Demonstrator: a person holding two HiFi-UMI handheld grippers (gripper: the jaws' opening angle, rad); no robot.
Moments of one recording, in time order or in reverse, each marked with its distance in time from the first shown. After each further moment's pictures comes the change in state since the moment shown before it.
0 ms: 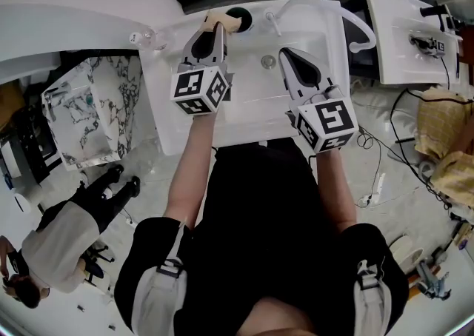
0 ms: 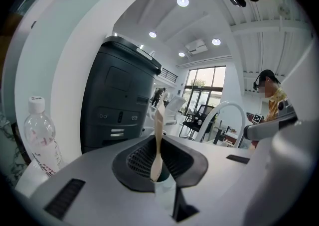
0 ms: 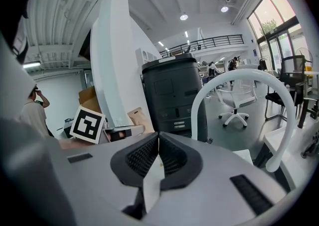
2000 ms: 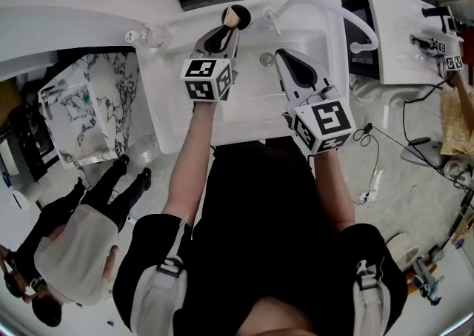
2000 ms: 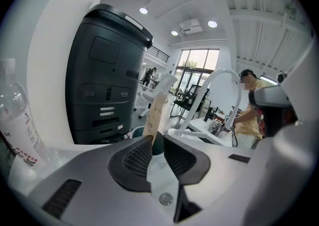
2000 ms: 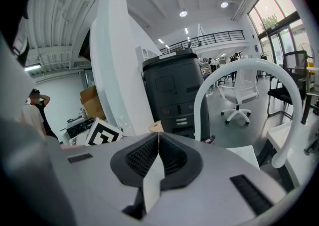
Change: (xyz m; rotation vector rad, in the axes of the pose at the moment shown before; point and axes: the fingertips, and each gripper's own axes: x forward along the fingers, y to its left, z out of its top) left arm 0.032 -0.010 -0.073 0.049 0.254 -0.115; right arm 0.008 0.002 -0.008 0.017 0.031 0.025
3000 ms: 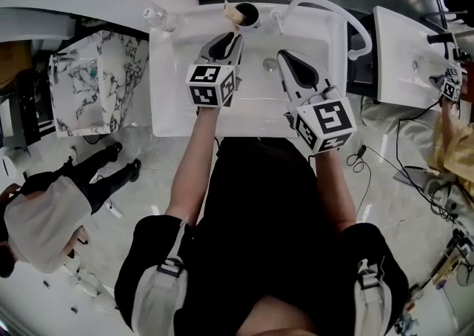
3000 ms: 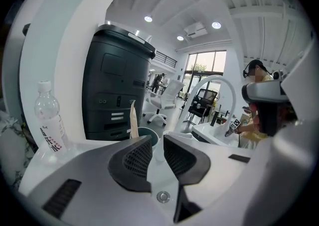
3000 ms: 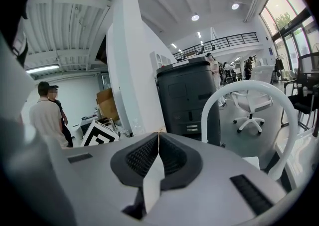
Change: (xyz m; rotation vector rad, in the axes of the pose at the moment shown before) left arm -0.045 -0.027 0.003 -0.011 -0.071 0.138; right arm -0.032 0.010 0.014 -0.083 -0.054 0.149
